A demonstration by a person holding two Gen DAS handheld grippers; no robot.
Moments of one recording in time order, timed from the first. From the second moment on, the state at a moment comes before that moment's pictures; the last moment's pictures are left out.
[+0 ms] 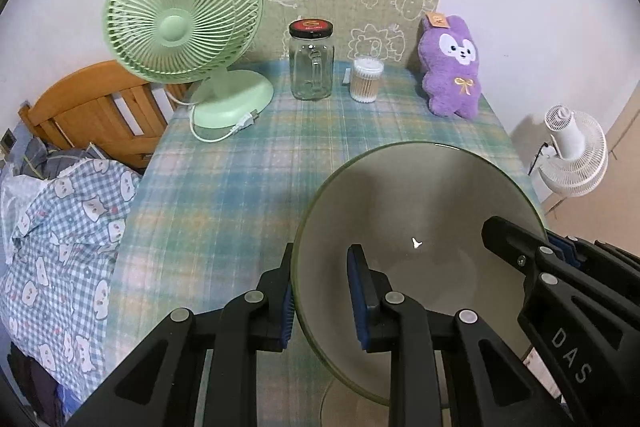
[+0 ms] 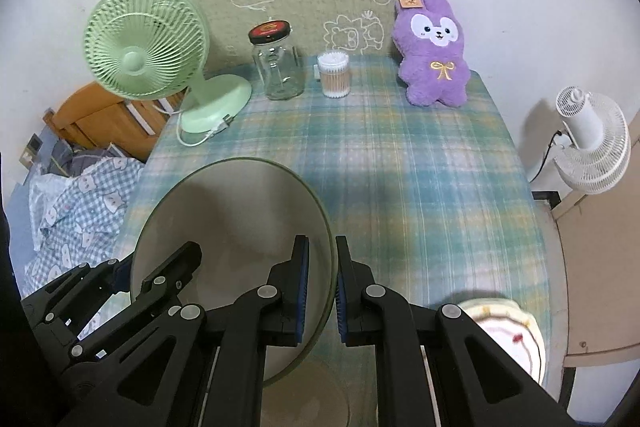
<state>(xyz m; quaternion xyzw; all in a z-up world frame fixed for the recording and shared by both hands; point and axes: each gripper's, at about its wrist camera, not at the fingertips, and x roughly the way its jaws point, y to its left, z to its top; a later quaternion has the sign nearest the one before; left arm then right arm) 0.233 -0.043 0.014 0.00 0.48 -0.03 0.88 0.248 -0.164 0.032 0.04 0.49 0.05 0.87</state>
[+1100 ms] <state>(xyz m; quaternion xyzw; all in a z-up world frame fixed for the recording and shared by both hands) 0.147 -0.054 -0.046 0.04 0.53 -0.05 0.85 0.148 -0.169 -0.035 0.05 0.56 0.01 0.83</state>
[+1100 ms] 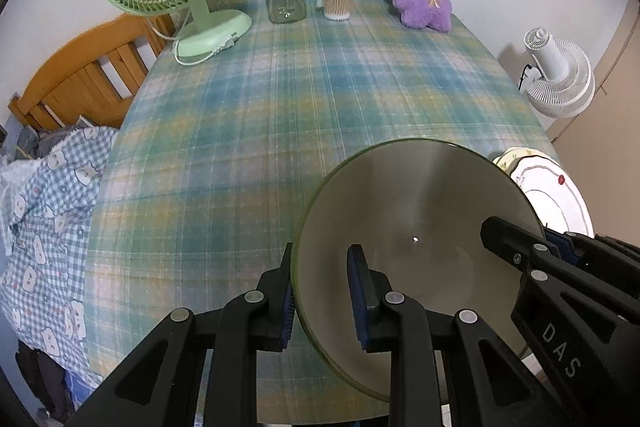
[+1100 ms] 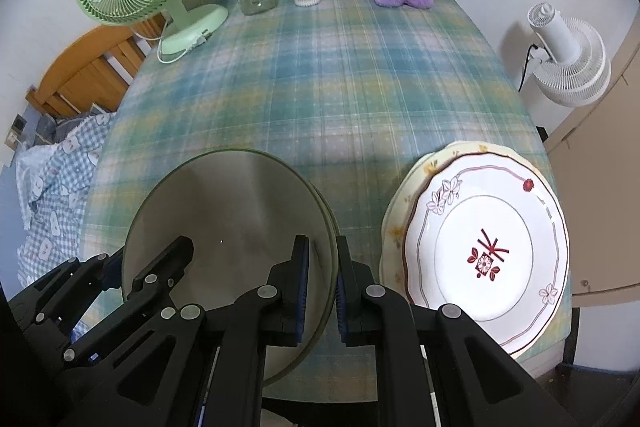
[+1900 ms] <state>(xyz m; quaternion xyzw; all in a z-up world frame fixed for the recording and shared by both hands) 0.147 -0.047 -0.043 0.01 0.53 -0.07 0.85 0.147 -0.172 -0.034 0.05 0.57 0.01 0.82</state>
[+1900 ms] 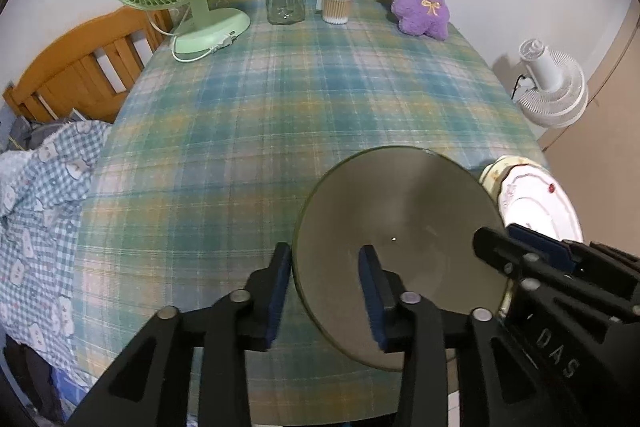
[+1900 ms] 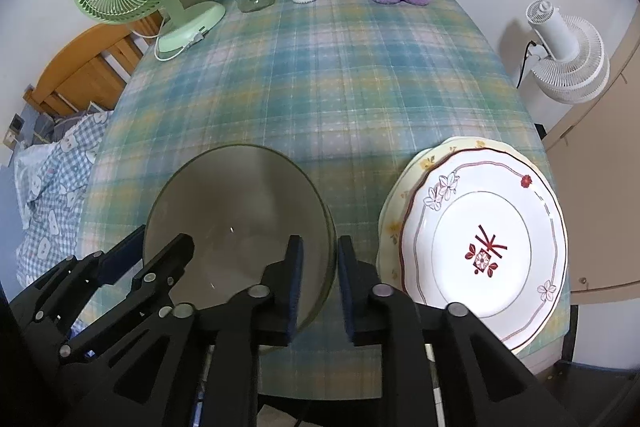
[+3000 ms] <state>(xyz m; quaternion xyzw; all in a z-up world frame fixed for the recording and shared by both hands) 0.161 -0.035 -0.077 -0.02 0.53 -0.08 0.84 0.153 -0.199 -0.062 0.10 0.55 0.00 0.83</state>
